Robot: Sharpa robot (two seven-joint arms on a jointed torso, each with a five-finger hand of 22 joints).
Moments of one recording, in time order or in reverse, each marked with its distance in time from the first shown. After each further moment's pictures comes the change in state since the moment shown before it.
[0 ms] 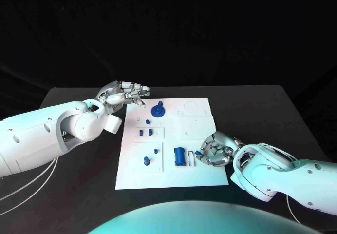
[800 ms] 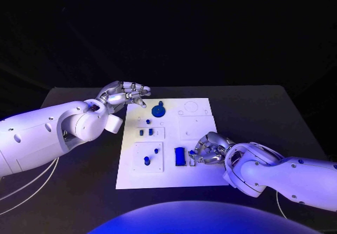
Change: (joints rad) left arm 0.000 0.000 0.000 0.003 0.000 0.002 -0.002; left_hand -0.004 0.004 0.000 0.000 0.000 0.000 0.000 0.000 0.000 -0.004 -0.004 0.000 0.000 0.000 0.000 0.000 0.000 0.000 0.000 0.000 0.000 -0.001; right arm -0.005 0.083 0.001 -0.071 0.064 0.001 -0.002; right_hand -0.092 0.005 0.078 -0.085 -0.009 0.004 0.003 -0.003 -0.003 0.000 -0.007 0.035 0.000 0.000 -0.007 0.000 0.000 0.000 -0.004 -0.004 0.012 0.001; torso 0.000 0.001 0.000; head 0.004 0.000
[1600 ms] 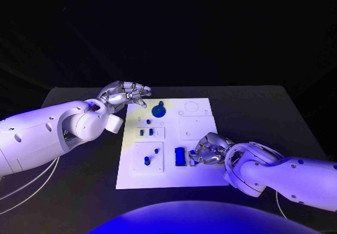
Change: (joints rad) left arm 0.000 -0.001 0.000 0.001 0.000 0.001 -0.002; left_hand 0.000 0.000 0.000 0.000 0.000 0.000 0.000 0.000 0.000 0.000 0.000 0.000 0.000 0.000 0.000 0.000 0.000 0.000 0.000 0.000 0.000 0.000; right arm -0.001 0.004 0.001 -0.006 -0.016 0.031 -0.005; right_hand -0.068 0.001 -0.057 0.018 0.000 0.028 -0.010 0.004 -0.003 -0.003 -0.003 0.026 0.000 0.004 -0.004 0.008 0.000 0.000 0.000 -0.007 0.008 0.000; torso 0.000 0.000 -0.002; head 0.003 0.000
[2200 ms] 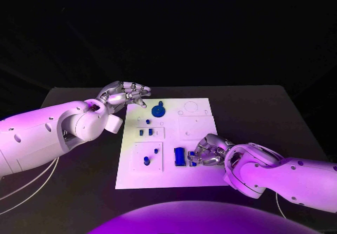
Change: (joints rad) left arm 0.000 0.001 0.000 -0.002 -0.001 0.002 -0.002; left_hand 0.000 0.000 0.000 0.000 0.000 0.000 0.000 0.000 0.000 0.000 0.000 0.004 0.000 0.000 0.000 0.000 0.000 0.000 0.000 0.000 -0.004 -0.001; right arm -0.004 -0.001 -0.002 0.009 -0.012 0.005 -0.007; right_hand -0.028 -0.002 -0.049 0.028 0.000 0.033 -0.026 0.003 -0.007 0.004 -0.004 0.000 0.000 0.000 0.000 0.000 0.000 0.000 0.000 0.000 0.000 0.000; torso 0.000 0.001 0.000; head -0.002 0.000
